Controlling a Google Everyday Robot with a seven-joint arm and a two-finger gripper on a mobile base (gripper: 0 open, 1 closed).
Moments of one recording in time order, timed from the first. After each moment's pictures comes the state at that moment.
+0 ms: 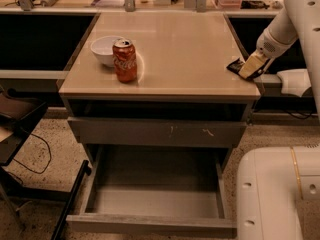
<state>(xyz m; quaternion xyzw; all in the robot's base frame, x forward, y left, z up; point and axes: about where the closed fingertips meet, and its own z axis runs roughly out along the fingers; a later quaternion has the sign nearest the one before) 0.729 -0.333 0.820 -0.39 0.90 -0.02 0.20</state>
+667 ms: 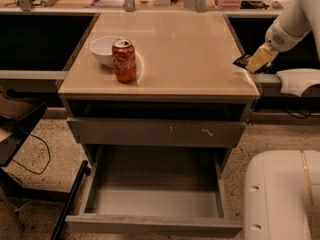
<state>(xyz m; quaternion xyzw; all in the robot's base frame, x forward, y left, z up) 0.710 -0.337 0.859 -0.37 0.90 -0.04 0.23</state>
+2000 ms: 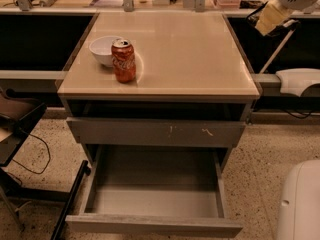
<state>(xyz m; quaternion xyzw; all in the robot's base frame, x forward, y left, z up) 0.625 -0.298 1.027 -0.28 0.89 -0.21 0.31</state>
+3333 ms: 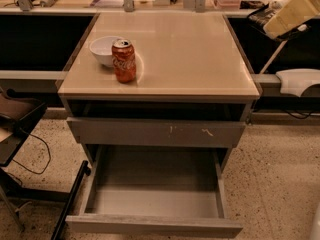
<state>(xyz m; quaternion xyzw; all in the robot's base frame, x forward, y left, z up) 0.542 -0.270 1.055 -0.32 0.89 -0.03 0.33</state>
